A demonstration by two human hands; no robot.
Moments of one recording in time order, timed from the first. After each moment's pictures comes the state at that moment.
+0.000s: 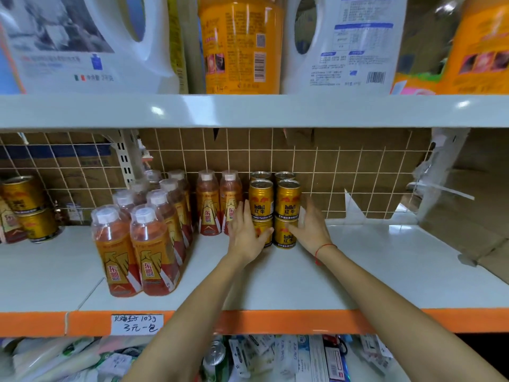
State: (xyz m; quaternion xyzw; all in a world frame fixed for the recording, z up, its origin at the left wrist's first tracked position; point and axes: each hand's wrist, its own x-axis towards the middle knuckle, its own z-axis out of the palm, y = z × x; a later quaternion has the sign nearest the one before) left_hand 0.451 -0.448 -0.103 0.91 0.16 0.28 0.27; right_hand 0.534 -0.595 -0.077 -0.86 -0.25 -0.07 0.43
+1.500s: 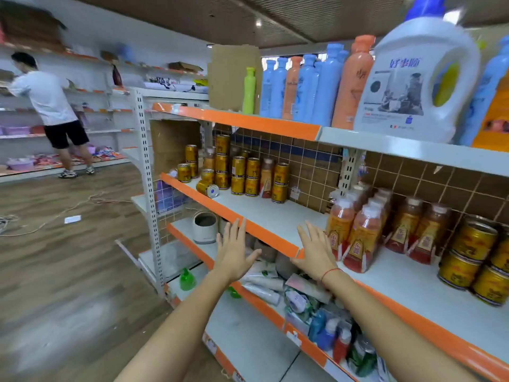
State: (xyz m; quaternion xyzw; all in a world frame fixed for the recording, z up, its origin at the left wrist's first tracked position) left_hand -0.024 -0.342 -0.079 0.83 0.49 0.25 0.10; right_hand 0.176 -0.415 -0.055 -0.76 -0.64 -0.05 0.14
